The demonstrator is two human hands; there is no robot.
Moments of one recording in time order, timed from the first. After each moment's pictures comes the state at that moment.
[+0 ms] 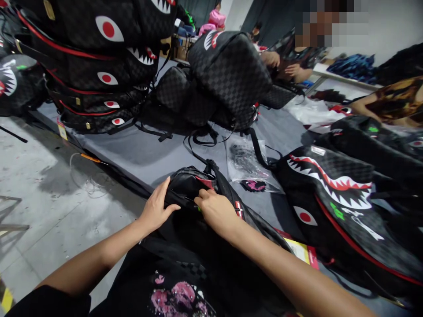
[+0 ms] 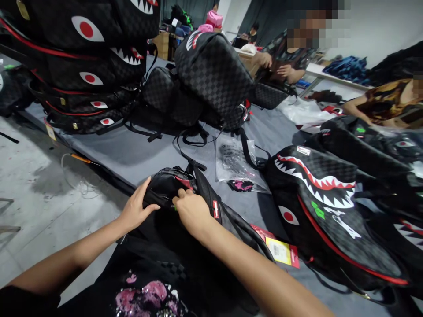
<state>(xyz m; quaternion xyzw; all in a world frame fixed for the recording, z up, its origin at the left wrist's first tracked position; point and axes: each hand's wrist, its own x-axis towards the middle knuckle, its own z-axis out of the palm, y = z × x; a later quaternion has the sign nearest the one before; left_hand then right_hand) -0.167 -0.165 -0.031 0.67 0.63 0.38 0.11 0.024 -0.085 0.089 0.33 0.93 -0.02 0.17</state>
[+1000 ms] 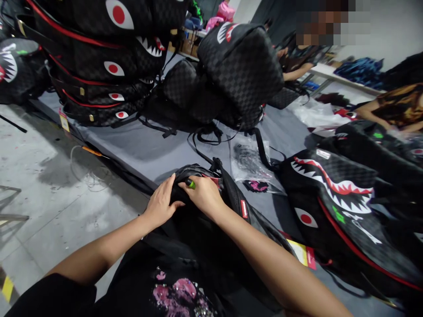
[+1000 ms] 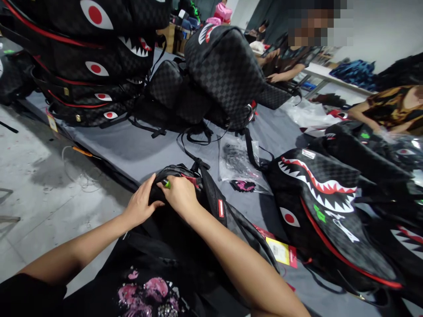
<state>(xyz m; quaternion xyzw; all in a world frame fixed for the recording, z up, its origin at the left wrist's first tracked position) -0.165 -0.163 -0.033 0.68 0.63 0.37 0.08 -0.028 -0.077 0.086 0.47 0.87 -0.13 0.00</state>
